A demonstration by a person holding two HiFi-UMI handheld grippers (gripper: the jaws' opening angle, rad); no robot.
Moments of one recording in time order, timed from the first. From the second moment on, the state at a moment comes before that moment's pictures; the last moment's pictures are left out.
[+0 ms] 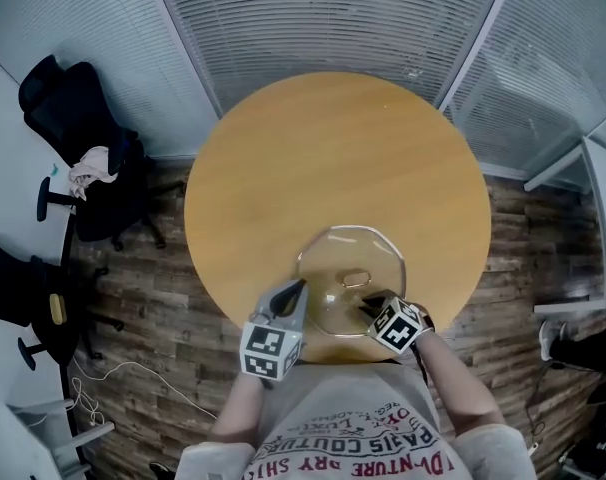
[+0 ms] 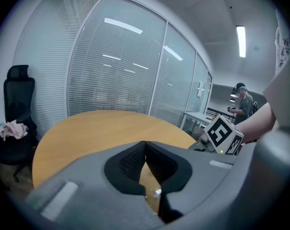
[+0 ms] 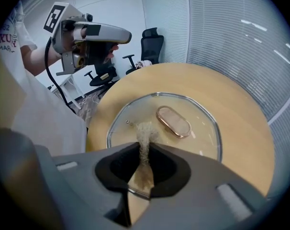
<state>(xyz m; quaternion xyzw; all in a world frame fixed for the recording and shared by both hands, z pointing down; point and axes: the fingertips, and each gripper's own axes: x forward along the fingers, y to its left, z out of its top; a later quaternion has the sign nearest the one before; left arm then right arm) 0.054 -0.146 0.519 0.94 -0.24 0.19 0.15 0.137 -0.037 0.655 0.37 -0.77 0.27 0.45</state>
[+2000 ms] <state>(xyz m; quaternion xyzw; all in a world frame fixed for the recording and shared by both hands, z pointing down) 0.044 -0.069 0.525 0.81 -0.52 0.20 0.17 0.240 -0.153 0.691 0.16 -0.83 -0.03 0.54</state>
